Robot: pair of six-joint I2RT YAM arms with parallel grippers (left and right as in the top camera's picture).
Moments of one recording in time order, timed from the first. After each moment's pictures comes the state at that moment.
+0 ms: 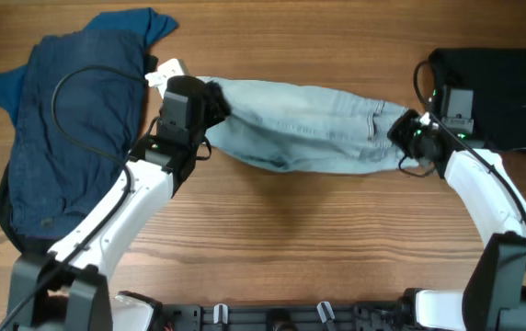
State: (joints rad) left arm -0.34 1.50 0.94 -0.08 -0.20 -0.72; right arm -0.09 1.55 0.91 -0.35 -0.14 0.64
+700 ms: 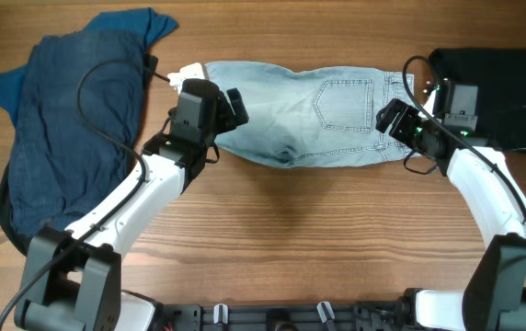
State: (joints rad) left arm -0.38 1.58 0.94 -0.06 -0.12 -0.57; right arm -0.10 1.54 0.94 -0.40 -0.16 0.39
